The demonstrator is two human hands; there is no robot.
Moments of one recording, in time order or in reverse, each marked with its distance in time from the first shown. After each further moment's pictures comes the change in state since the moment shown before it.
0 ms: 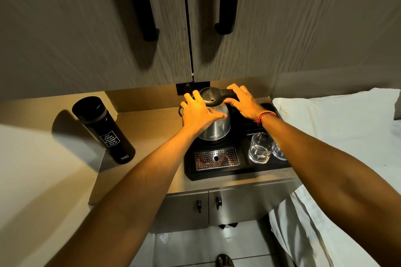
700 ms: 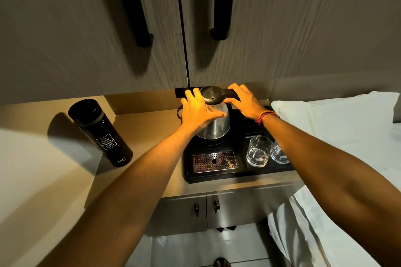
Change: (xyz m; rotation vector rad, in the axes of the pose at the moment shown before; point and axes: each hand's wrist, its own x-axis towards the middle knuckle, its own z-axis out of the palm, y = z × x) left_hand 0.014 0.006 -0.009 0.026 -0.003 0.086; right_hand 0.009 0.005 -0.011 0.003 0.018 -0.024
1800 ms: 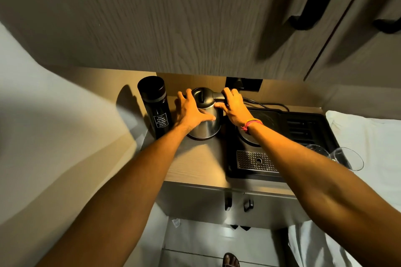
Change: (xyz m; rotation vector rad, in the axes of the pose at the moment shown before) left_hand -0.029 -0.175 -0.066 -0.136 0.010 -0.339; right_hand 0.037 -0.126 0.168 -0.080 -0.113 -0.116
